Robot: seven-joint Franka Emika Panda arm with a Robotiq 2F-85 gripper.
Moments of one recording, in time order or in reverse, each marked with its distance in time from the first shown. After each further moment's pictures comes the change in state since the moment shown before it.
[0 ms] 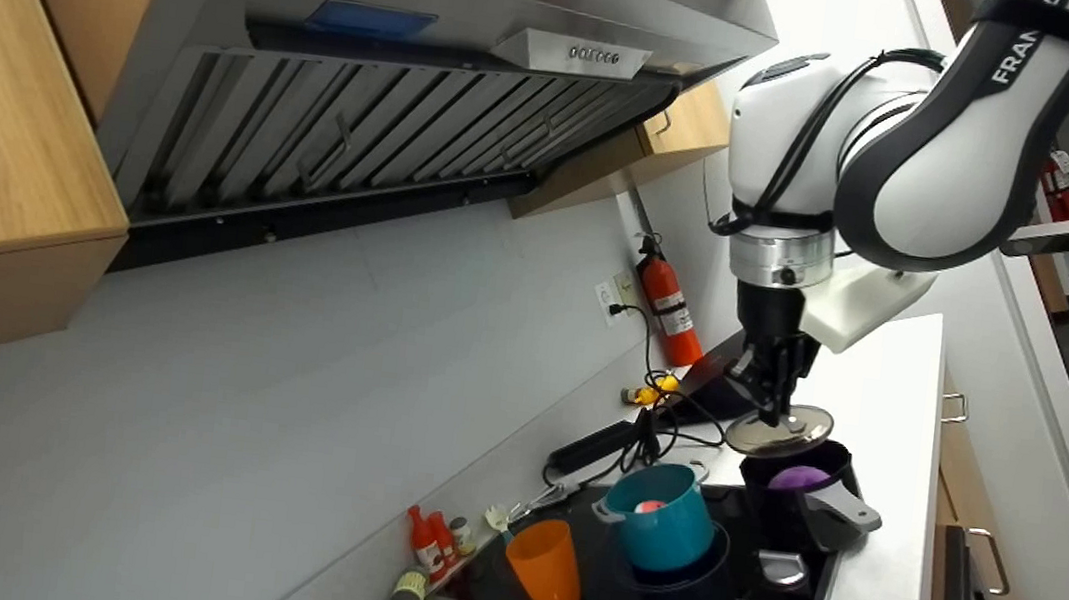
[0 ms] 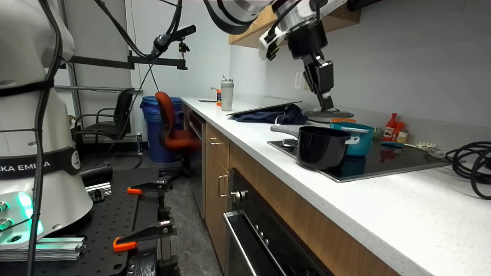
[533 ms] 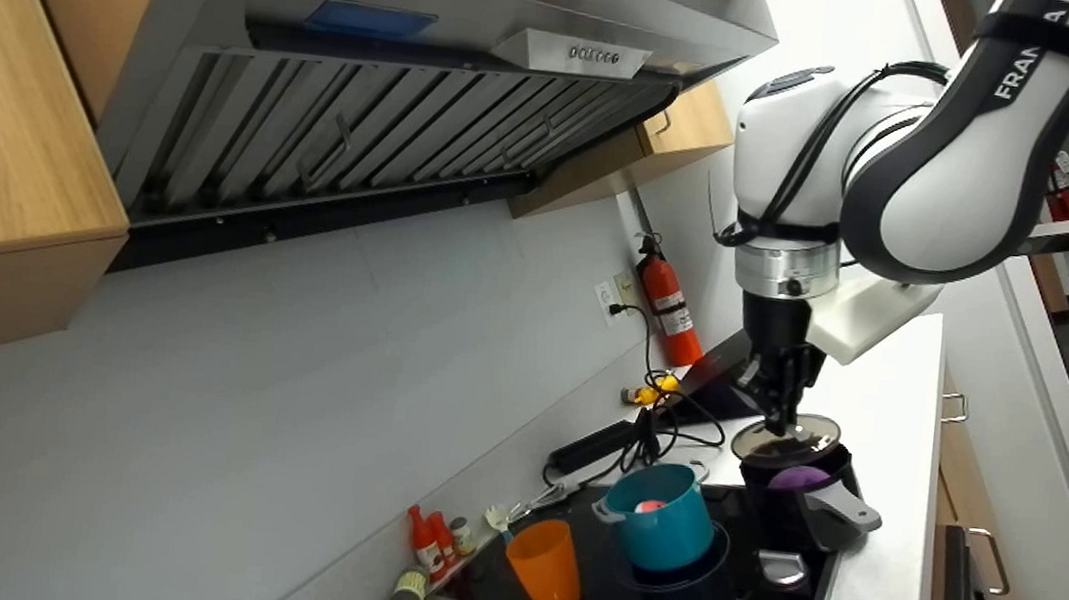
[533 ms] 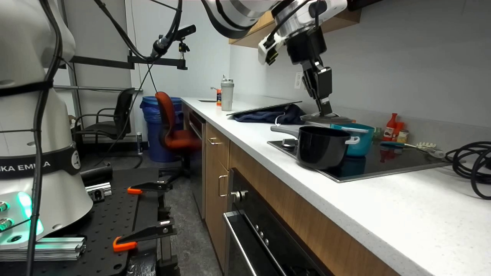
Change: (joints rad) arm -0.018 0.016 0.014 -0.010 0.000 0.015 0.000
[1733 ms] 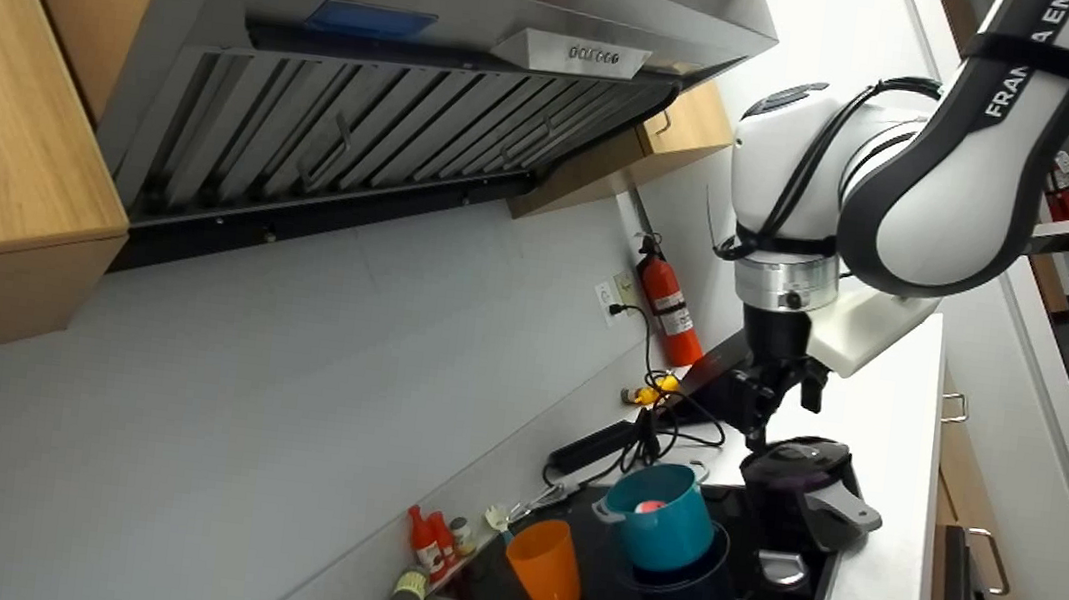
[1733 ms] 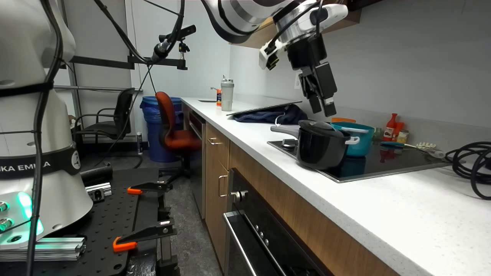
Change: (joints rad) arm 0.000 0.030 0.001 0.009 0.001 0.000 0.000
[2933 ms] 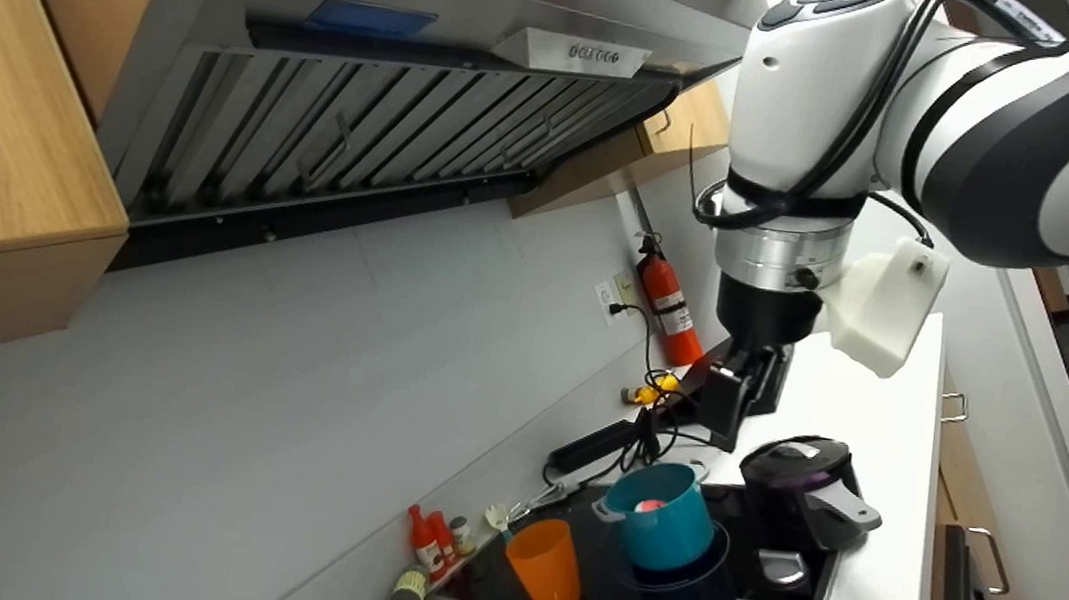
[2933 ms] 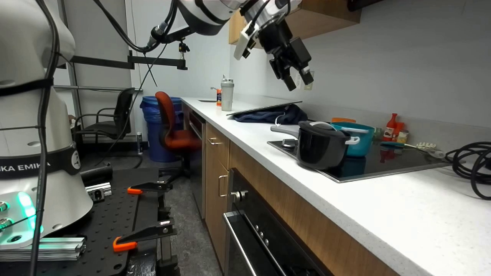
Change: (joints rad) arm 0.006 -0.174 0.171 -0.085 -0.296 0.013 0.145
